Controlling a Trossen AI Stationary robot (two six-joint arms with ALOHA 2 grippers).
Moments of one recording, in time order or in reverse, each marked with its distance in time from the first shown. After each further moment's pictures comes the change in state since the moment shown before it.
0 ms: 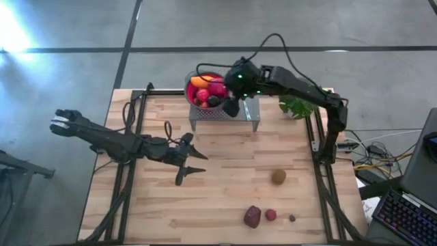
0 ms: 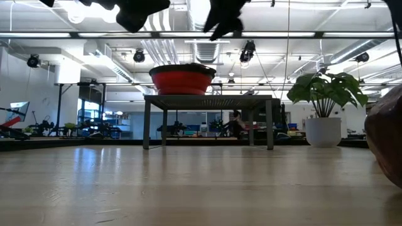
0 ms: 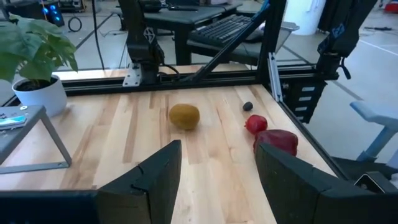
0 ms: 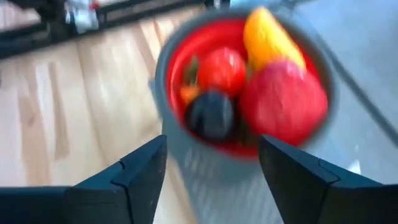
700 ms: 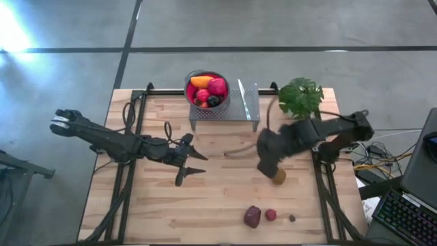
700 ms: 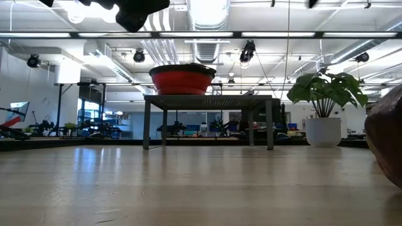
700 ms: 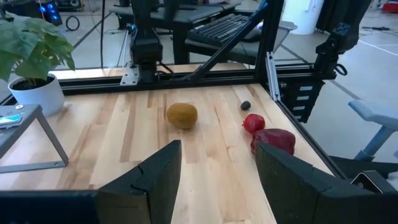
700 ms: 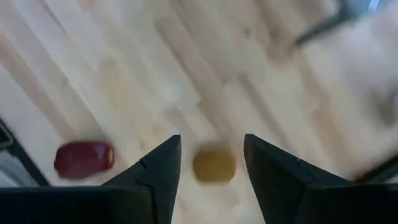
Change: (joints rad) left arm -0.005 0.002 0.000 -0.002 -0.001 -0.005; right arm 0.596 -0.234 -0.240 -0.560 0.131 0.812
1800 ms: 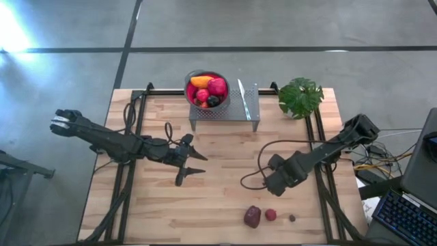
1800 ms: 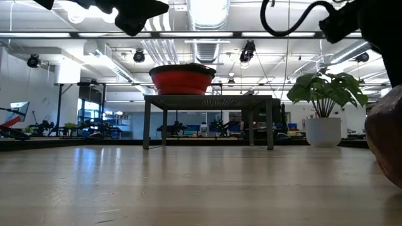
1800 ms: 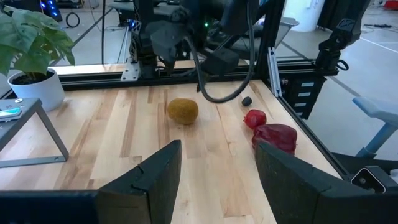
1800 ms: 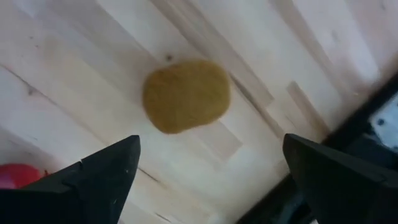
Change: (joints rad) left arm 0.000 0.002 -0.017 0.009 0.000 -0.002; right arm 0.213 -0.039 -0.646 0.242 -0.106 0.420
